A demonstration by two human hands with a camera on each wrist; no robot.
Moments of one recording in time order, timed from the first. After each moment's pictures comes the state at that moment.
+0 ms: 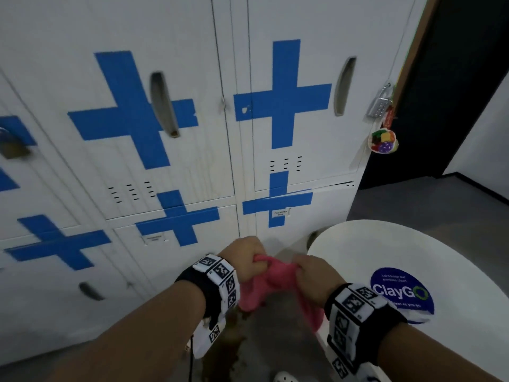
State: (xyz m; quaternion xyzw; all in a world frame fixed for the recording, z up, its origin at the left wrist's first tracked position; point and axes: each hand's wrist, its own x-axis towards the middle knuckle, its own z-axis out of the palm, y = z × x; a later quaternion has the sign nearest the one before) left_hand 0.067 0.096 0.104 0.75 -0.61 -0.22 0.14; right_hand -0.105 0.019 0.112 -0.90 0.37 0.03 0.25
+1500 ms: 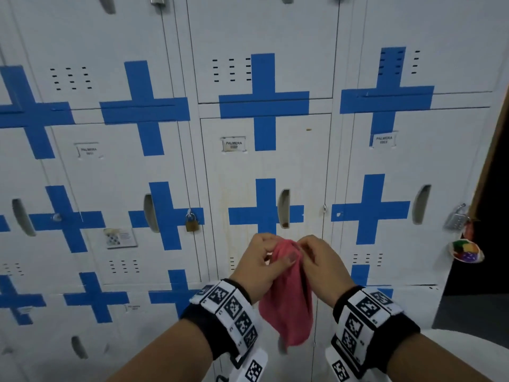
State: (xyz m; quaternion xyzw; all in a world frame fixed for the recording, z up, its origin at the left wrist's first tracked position) left_hand 0.112 0.238 0.292 0.65 -0.47 -0.11 0.58; right_hand 0.019 0.109 0.282 -0.86 0.17 -0.34 0.35
